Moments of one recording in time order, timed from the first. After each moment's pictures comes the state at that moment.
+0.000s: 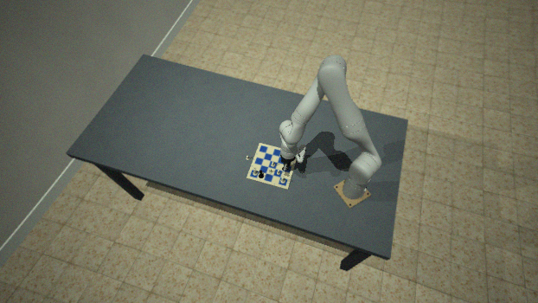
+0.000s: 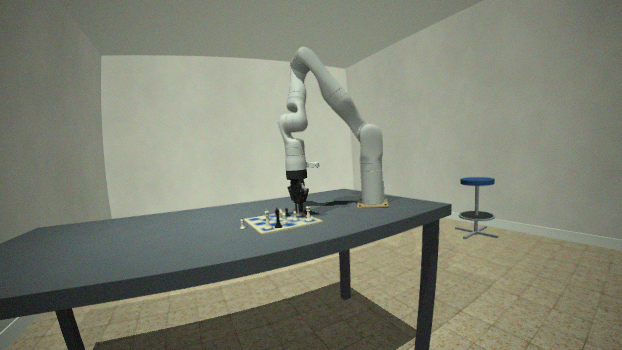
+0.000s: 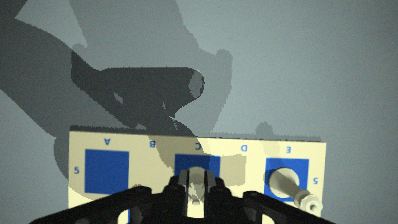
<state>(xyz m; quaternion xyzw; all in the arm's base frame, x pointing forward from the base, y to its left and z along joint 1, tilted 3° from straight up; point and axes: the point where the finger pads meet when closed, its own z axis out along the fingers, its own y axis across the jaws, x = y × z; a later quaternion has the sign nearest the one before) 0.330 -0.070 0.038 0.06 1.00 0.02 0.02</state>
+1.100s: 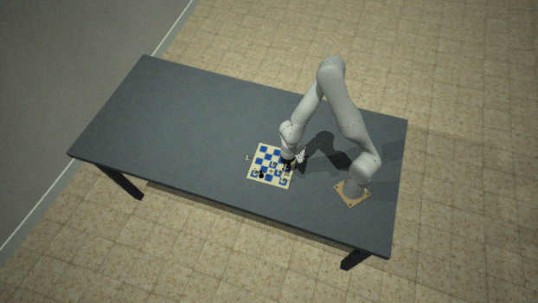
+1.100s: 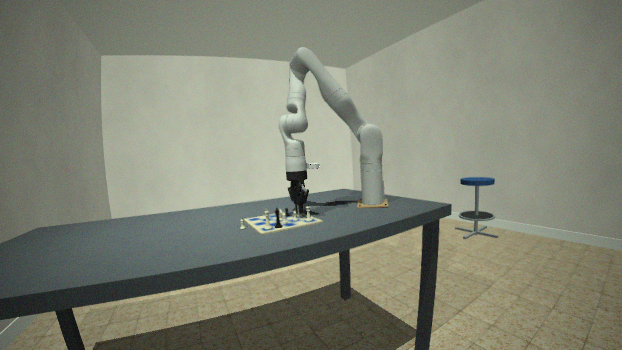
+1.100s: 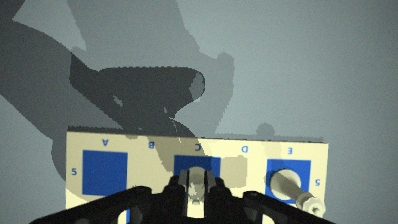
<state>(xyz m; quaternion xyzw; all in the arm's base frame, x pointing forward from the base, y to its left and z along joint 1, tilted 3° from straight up) 0.330 -0.069 0.034 0.06 1.00 0.02 0.02</state>
